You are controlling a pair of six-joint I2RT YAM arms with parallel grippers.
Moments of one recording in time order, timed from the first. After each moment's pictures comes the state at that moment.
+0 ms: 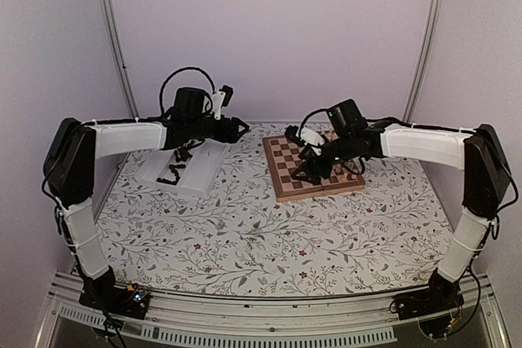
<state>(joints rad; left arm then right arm) -0.50 1.89 1.37 0.09 0.22 -0.10 0.59 1.75 1.29 -0.32 -0.41 -0.47</state>
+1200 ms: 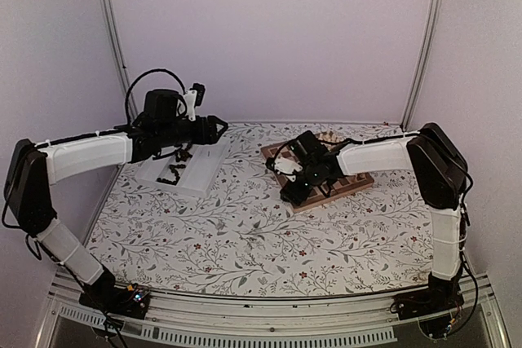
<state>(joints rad) -0.50 1.55 1.12 0.06 0.12 -0.26 0.75 2.10 1.43 -0.33 -0.01 -0.32</state>
